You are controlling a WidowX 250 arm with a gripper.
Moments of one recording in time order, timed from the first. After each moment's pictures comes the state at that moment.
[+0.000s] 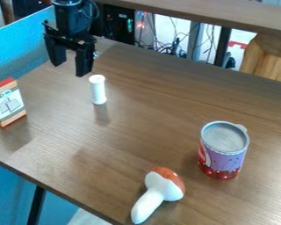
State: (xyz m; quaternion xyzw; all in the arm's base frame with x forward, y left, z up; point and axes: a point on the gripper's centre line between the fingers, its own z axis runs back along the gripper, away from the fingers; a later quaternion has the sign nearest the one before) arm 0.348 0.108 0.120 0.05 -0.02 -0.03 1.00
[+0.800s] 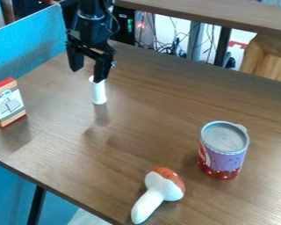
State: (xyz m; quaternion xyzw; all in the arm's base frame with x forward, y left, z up) arm 0.386 0.100 0.092 0.07 0.00 -0.04 1.00
